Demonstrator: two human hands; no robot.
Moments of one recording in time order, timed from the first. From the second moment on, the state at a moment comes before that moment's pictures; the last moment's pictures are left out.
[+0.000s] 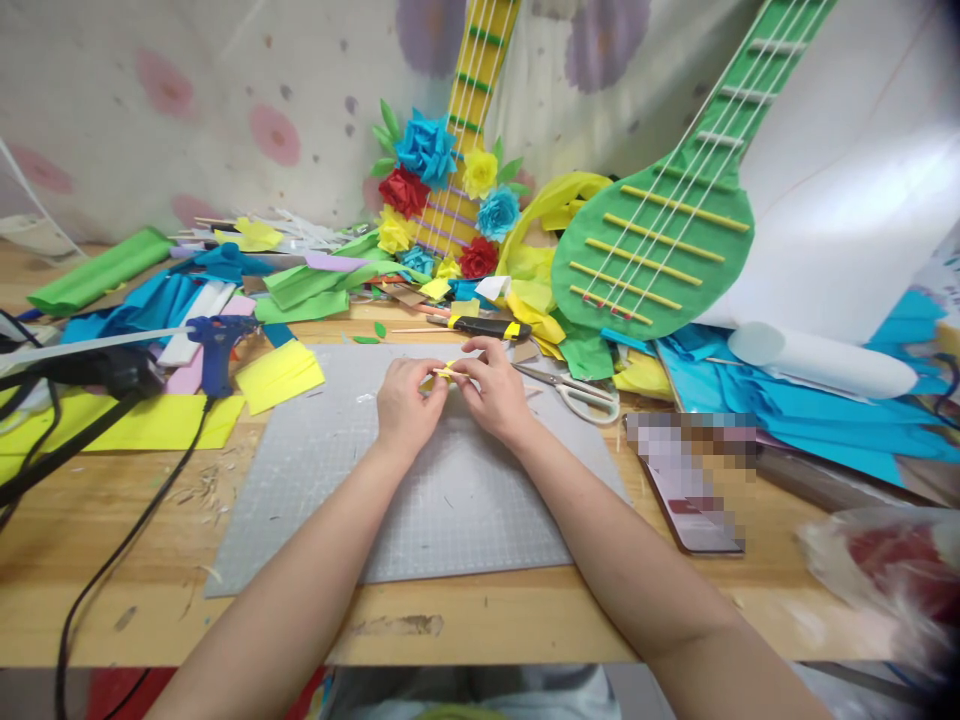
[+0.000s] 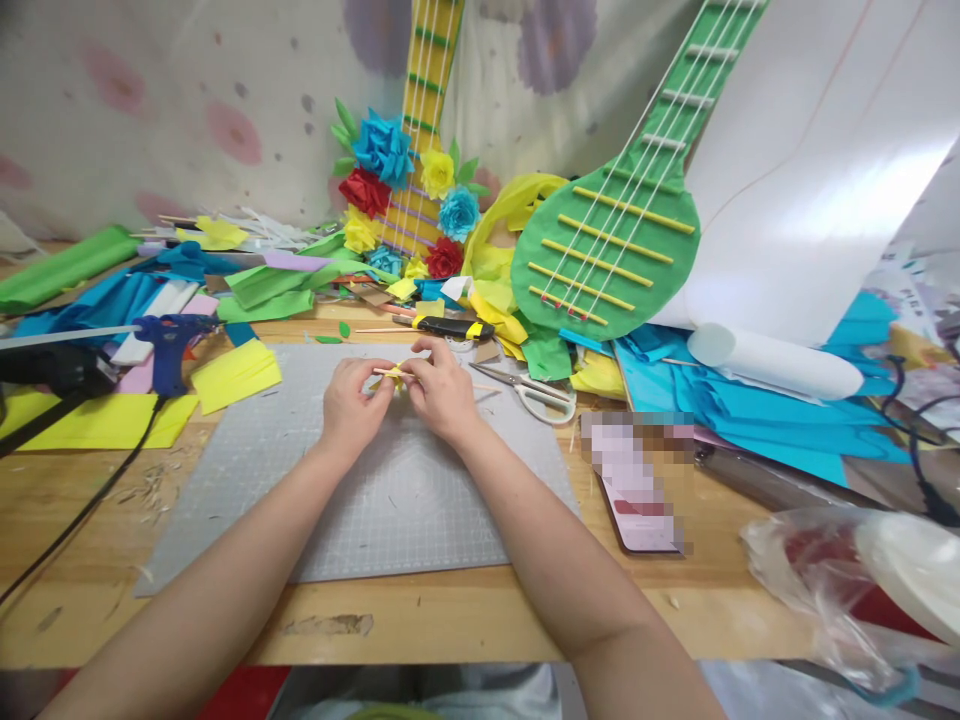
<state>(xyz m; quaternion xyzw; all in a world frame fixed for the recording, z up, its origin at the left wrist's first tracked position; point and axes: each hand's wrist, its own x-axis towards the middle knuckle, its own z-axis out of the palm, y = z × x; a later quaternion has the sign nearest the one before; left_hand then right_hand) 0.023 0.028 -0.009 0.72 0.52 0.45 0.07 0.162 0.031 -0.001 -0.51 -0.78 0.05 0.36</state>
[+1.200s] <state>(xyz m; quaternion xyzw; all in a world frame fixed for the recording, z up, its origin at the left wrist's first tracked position) 0.024 0.037 -0.016 0.52 0.44 0.53 0.51 0.163 0.032 0.005 -0.55 -0.77 0.08 0.31</state>
